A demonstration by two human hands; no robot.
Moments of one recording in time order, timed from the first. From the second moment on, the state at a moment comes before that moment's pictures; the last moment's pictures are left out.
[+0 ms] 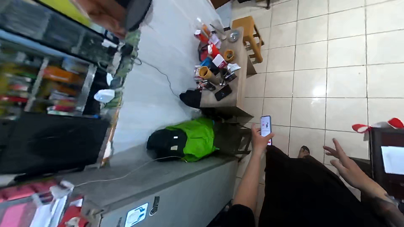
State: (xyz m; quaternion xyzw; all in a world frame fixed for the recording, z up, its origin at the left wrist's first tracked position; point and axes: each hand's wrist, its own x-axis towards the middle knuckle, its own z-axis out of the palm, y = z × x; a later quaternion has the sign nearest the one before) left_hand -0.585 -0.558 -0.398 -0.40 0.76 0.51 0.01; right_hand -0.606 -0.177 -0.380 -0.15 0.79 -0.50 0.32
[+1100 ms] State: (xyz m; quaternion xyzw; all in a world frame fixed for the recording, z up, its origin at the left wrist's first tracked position) left_hand -0.780 -1.119 -0.556 -0.64 0.72 0.27 -0.01; right_hand -0.591 -0.541 -0.350 0.18 0.85 -0.29 0.40
